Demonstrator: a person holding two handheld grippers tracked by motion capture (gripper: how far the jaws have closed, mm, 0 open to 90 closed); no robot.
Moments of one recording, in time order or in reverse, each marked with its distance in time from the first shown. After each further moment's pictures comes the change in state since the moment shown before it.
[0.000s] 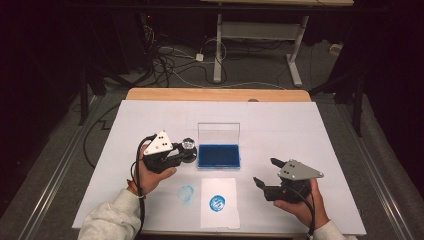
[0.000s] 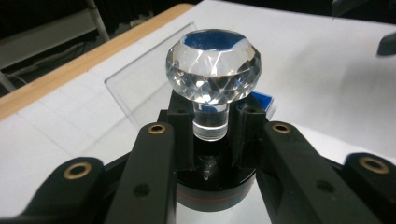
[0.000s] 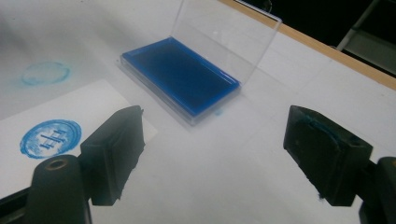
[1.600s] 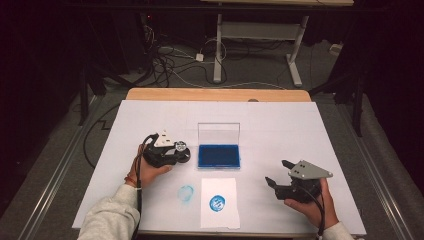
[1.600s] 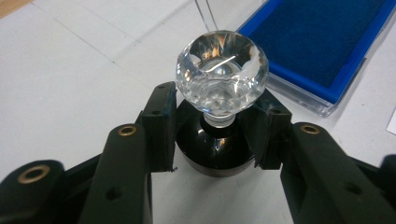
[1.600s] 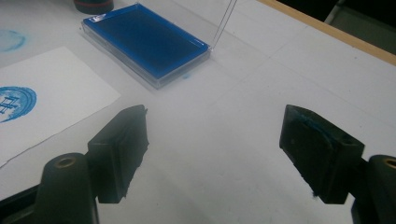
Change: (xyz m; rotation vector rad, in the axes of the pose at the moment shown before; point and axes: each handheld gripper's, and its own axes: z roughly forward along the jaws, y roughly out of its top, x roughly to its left) left arm 0.042 -0.041 0.034 0.250 0.105 -0.071; right arm -0.021 -0.023 -0.003 0.061 -0.044 0.023
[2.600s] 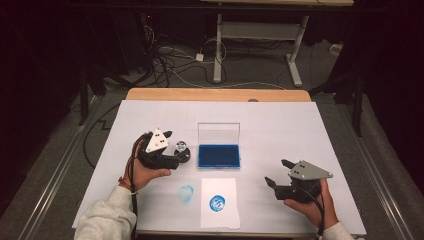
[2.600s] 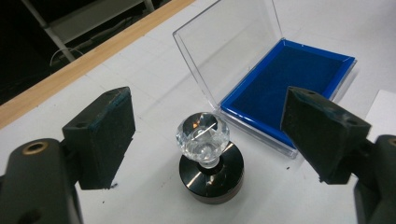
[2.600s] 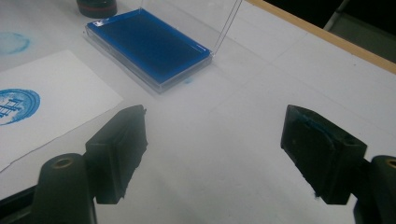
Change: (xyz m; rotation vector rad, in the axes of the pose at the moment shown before) left arm -0.023 0.018 -0.043 -0.173 0.079 0.063; right arm 0.001 0.002 -0.002 -0.018 0.003 -0.011
